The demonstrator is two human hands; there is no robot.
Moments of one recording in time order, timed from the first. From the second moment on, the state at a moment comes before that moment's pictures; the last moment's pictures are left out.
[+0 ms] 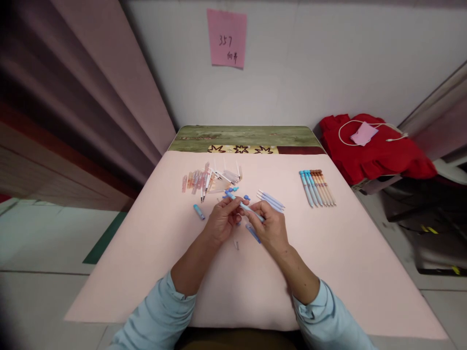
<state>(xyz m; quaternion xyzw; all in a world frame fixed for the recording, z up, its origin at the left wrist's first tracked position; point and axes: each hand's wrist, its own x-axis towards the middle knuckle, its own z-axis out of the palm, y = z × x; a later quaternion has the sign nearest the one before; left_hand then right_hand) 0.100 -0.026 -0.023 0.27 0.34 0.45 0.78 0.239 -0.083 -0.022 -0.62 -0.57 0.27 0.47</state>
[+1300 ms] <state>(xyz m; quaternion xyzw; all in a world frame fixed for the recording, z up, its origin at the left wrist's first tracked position) 0.094 -0.016 -0.030 0.24 0.36 0.52 0.74 0.238 -0.083 -0.026 -0.66 -0.51 0.29 0.47</state>
